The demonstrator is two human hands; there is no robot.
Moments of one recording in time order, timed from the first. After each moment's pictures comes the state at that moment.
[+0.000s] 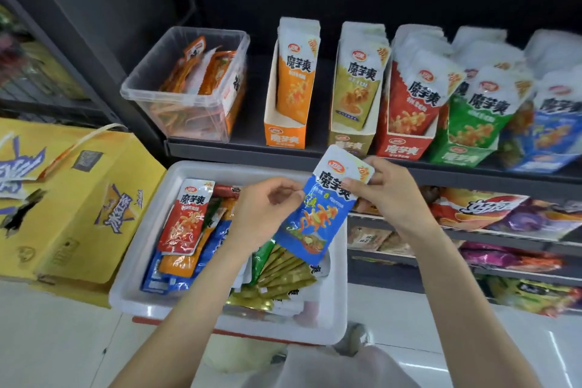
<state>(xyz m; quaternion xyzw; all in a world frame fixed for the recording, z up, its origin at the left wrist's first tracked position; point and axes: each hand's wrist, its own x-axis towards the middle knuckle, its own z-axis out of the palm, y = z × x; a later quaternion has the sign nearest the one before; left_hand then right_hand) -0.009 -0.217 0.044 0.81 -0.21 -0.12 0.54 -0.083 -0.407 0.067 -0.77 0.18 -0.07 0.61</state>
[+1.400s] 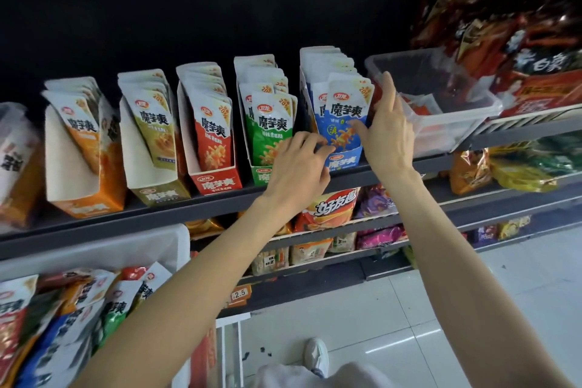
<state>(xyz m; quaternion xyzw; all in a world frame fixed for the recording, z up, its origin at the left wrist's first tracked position) -0.077 -0.541 0.062 0.77 -0.59 0.16 0.18 -0.165 -0.675 0.092 -0.86 0.40 -0.29 0.14</state>
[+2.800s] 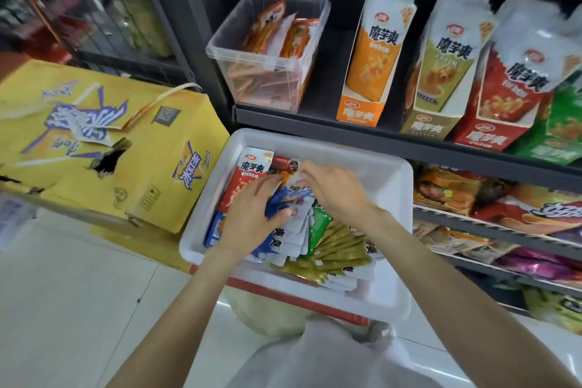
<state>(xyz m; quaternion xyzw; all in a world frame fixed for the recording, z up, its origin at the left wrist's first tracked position) 0.012 -0.087 -0.039 0.92 -0.26 -0.01 0.28 -0.010 -0.278 -0.006 -0.98 -0.14 -0.06 0.15</state>
